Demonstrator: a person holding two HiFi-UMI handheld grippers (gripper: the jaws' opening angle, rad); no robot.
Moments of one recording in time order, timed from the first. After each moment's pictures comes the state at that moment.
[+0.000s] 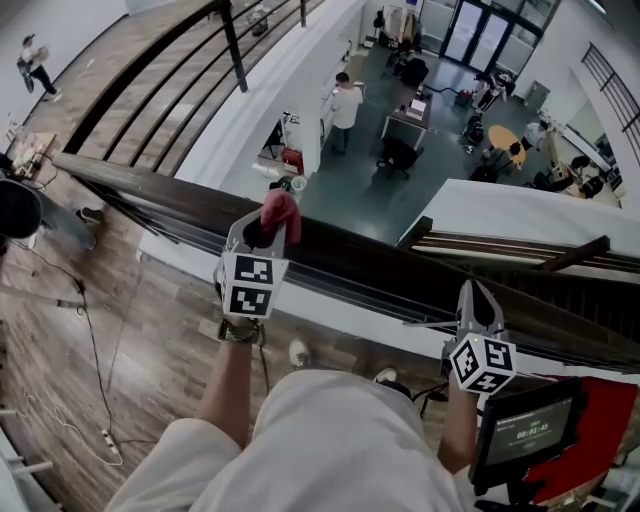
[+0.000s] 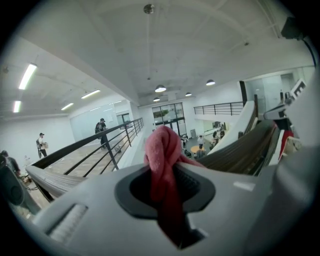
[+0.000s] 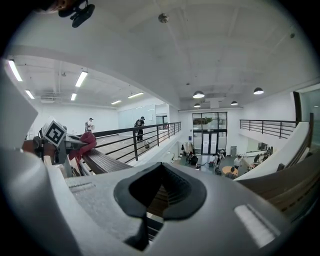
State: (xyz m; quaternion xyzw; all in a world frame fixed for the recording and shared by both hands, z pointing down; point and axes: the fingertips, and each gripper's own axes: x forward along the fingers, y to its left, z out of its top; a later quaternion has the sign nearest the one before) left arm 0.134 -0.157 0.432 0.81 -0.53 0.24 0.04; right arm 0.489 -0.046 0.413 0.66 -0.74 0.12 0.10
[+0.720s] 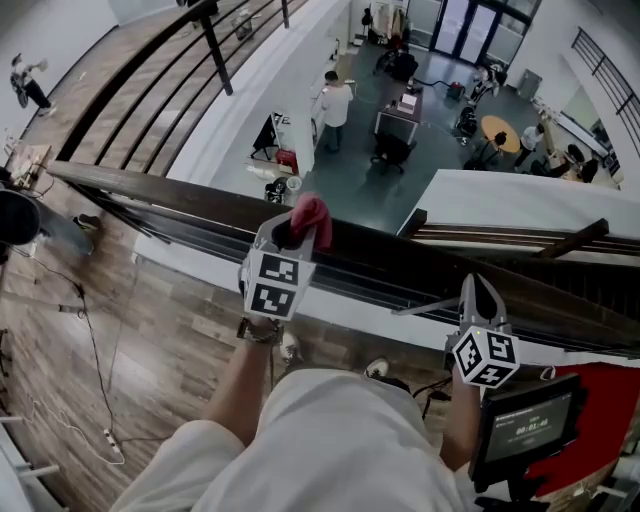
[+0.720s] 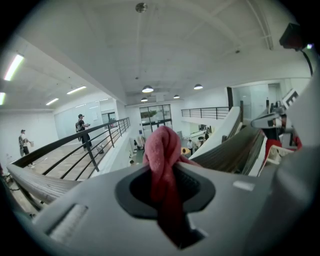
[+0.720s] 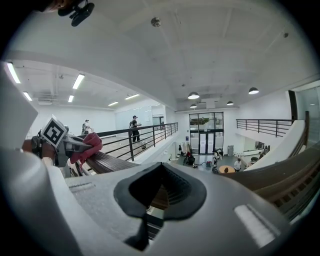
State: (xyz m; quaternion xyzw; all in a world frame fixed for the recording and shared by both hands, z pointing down) left arm 0.266 -0.117 0.435 0.85 -0.47 0.23 0.05; right arm 0.564 -0.008 0.417 0.67 -0.73 0.12 0.09
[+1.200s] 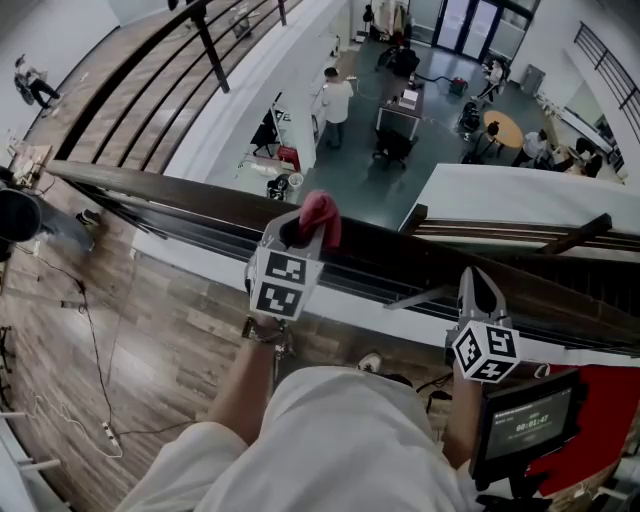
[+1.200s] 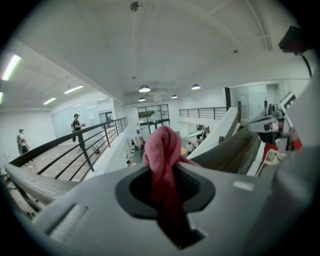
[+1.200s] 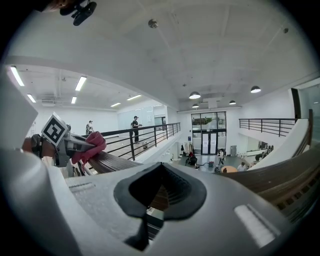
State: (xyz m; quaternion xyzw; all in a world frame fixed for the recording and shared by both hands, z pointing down) left arm 0.335 -0.095 0.433 0.86 -0.46 0.23 0.06; right arm 0.610 0.001 0.422 0.66 -0.74 0.12 0.09
